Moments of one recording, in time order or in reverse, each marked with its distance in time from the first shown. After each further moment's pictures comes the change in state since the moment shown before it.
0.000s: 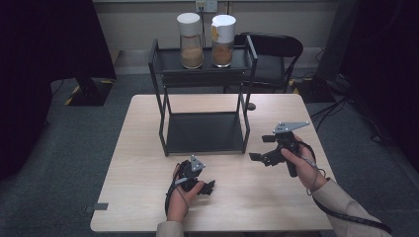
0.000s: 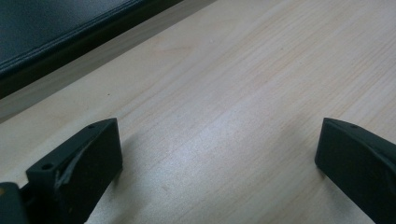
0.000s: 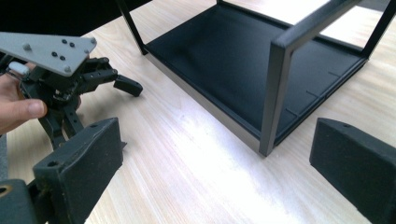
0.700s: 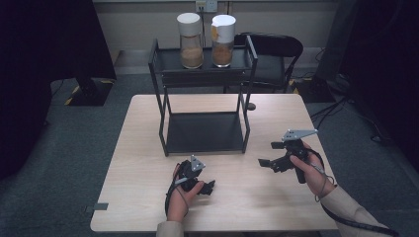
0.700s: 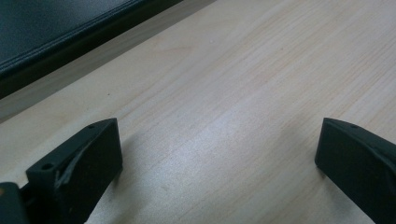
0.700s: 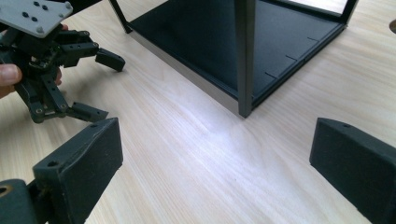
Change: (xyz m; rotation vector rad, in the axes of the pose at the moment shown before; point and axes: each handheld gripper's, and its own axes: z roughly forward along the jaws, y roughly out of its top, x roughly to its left) left arm 0.000 0.000 0.000 0.000 0.000 0.000; right arm -0.010 -0.030 -0.014 0.021 -0.033 0.017
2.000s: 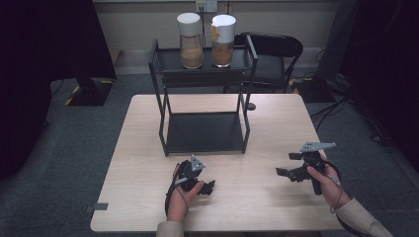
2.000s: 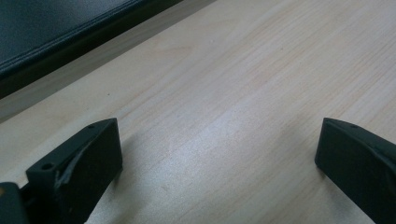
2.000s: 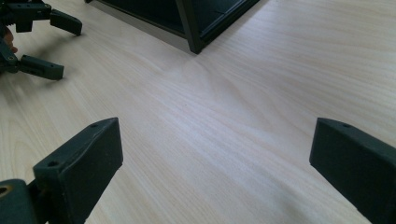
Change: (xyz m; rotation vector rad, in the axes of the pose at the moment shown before) left arm 0.000 0.000 0.000 0.000 0.000 0.000; right arm -0.022 -0.058 -0.025 0.019 -0.069 0.082
